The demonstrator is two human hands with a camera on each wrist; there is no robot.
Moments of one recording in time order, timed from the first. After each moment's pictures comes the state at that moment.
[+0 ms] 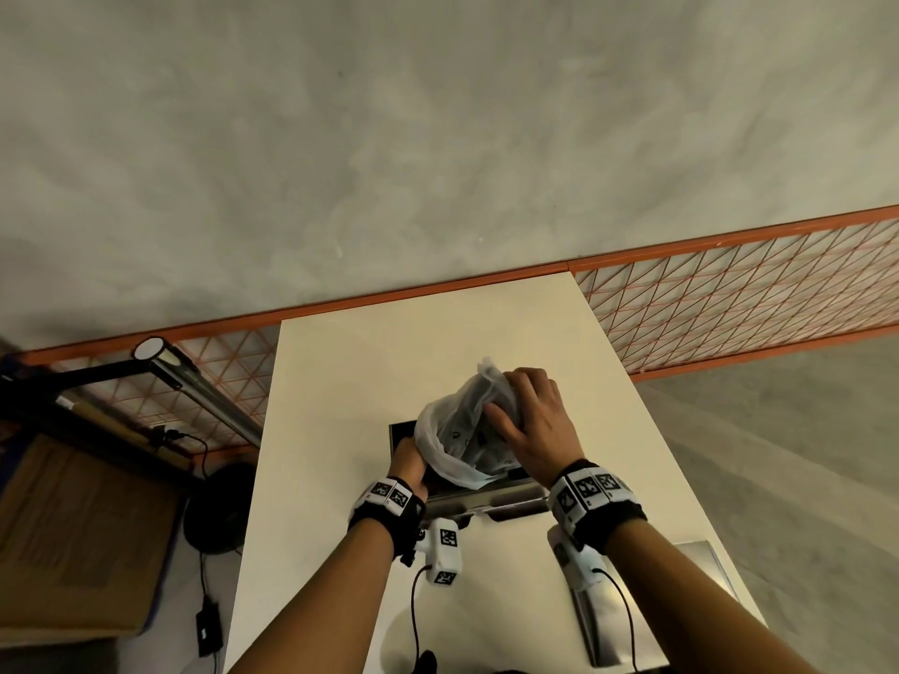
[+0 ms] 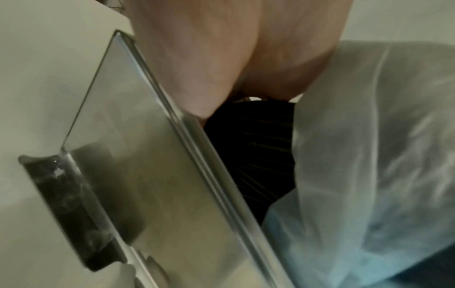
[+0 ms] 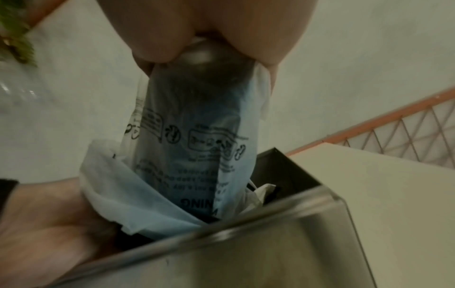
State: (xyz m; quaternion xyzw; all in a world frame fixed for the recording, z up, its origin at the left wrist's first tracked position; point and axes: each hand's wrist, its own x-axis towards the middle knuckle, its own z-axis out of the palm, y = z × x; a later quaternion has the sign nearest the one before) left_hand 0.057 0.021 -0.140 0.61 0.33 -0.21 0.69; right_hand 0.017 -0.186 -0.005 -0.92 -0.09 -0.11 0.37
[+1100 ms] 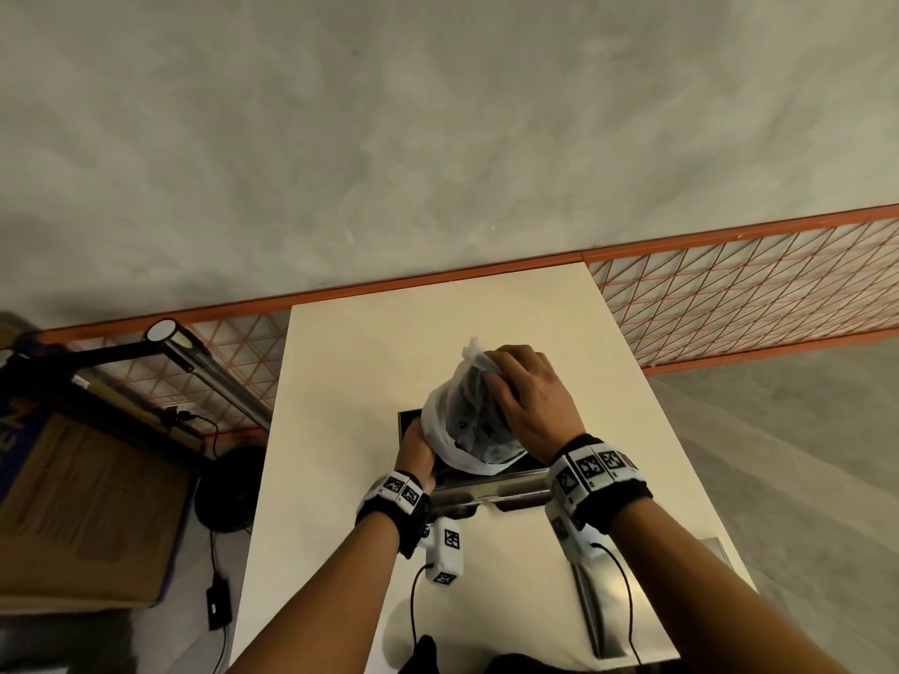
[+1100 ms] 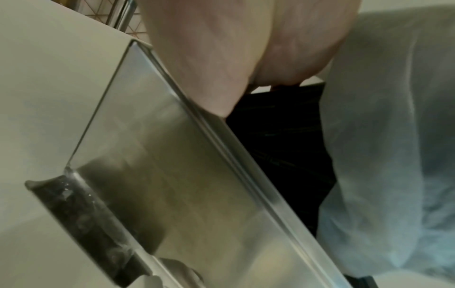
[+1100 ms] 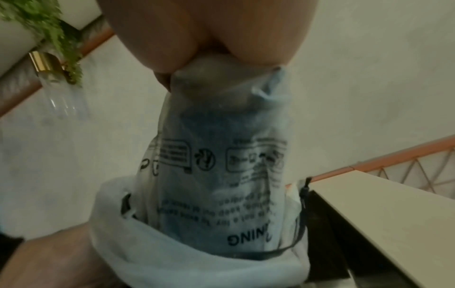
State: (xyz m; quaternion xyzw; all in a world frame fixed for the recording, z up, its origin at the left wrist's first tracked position) left_hand 0.045 0.019 -0.122 0.56 0.30 -0.15 0.76; right_hand 0.035 -0.172 0.014 -0.92 -0.13 -0.09 0.34
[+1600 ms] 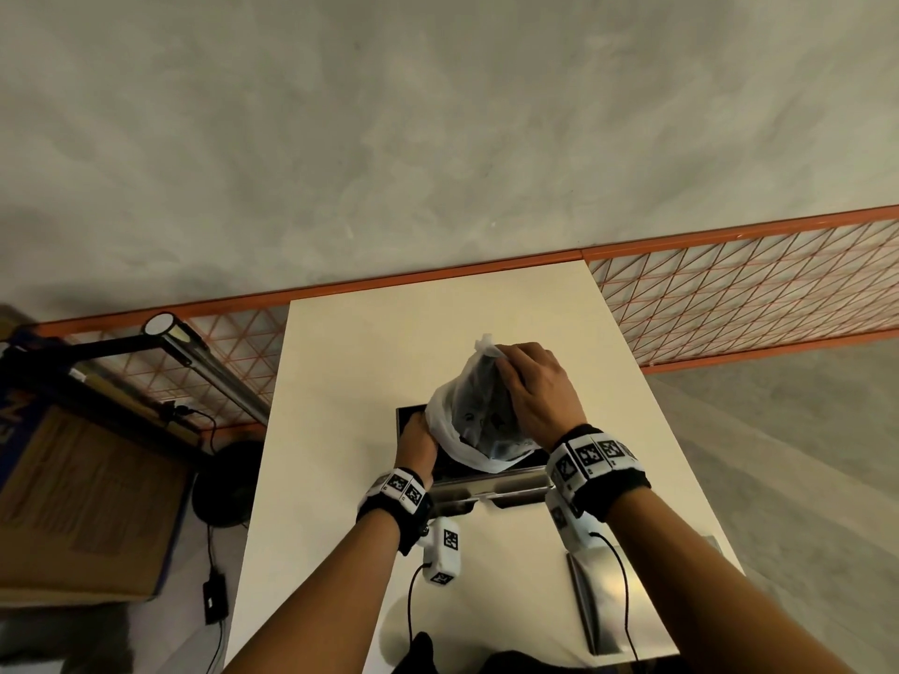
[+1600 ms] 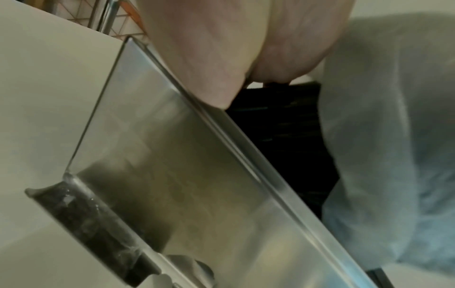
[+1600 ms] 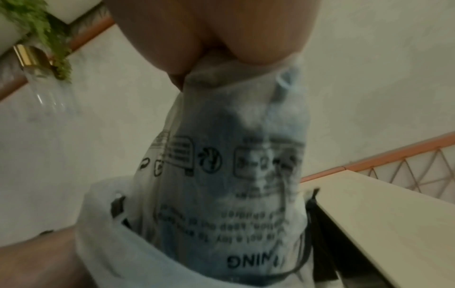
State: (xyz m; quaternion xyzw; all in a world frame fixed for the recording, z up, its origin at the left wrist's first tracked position) left_hand 0.046 0.013 -0.110 0.63 0.30 -0.16 0.70; right_hand 0.038 -0.178 0.018 -0.91 -0.10 -0.11 0.37
